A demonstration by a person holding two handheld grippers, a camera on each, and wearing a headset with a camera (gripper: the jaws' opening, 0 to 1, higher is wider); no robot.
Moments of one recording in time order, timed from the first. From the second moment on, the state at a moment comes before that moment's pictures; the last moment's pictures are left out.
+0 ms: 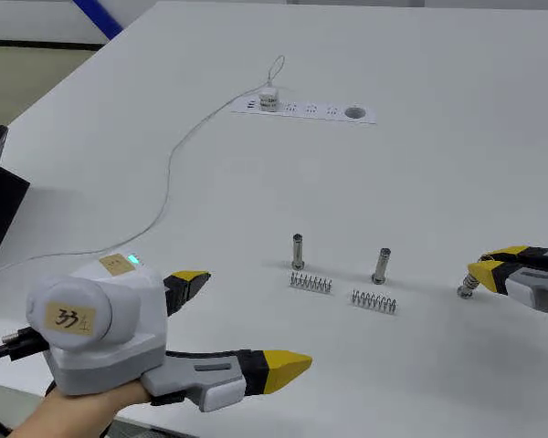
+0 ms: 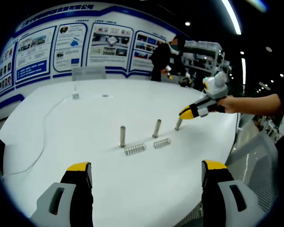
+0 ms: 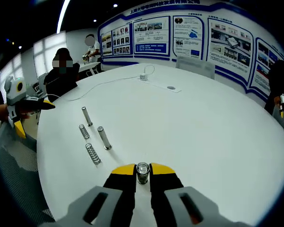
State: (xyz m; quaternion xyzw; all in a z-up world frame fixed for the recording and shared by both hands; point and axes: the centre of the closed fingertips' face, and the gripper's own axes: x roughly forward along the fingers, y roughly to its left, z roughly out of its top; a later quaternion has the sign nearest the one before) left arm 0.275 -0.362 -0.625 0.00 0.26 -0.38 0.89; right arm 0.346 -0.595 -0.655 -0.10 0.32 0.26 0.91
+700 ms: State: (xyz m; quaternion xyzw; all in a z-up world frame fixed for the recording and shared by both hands) left arm 0.276 -0.360 -0.624 0.00 0.25 -0.38 0.89; right arm 0.345 -0.598 -0.667 -0.10 0.33 0.25 0.91
